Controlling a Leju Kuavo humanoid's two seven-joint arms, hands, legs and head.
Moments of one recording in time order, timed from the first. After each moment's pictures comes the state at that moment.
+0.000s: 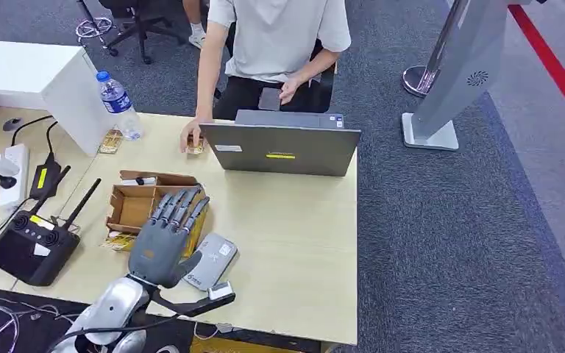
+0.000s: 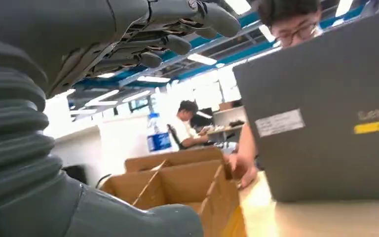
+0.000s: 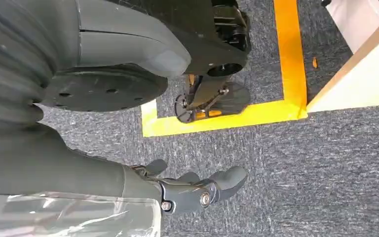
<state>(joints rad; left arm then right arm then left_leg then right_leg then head) 0.02 0.25 -0.45 -1.71 -1.35 0.11 0.10 -0.10 0.25 -1.21 -0.19 0.97 -0.15 -0.32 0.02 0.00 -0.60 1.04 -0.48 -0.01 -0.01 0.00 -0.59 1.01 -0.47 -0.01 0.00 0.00</state>
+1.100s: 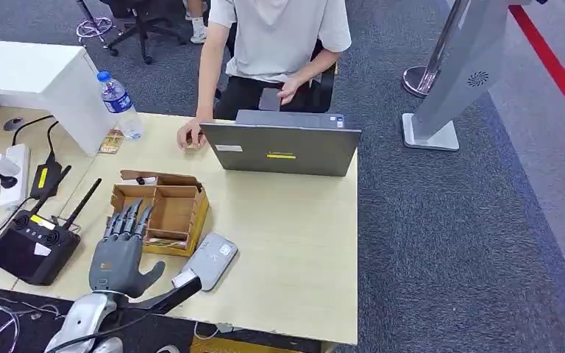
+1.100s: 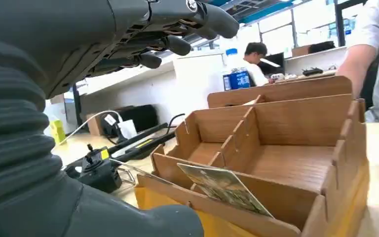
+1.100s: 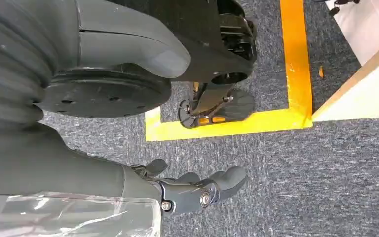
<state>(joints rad) 0.14 0.18 -0.20 -1.69 -1.27 0.12 0.12 -0.10 0.25 -1.21 -0.19 1.01 -0.12 -0.30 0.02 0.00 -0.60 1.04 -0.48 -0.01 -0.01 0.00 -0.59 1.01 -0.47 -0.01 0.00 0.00</state>
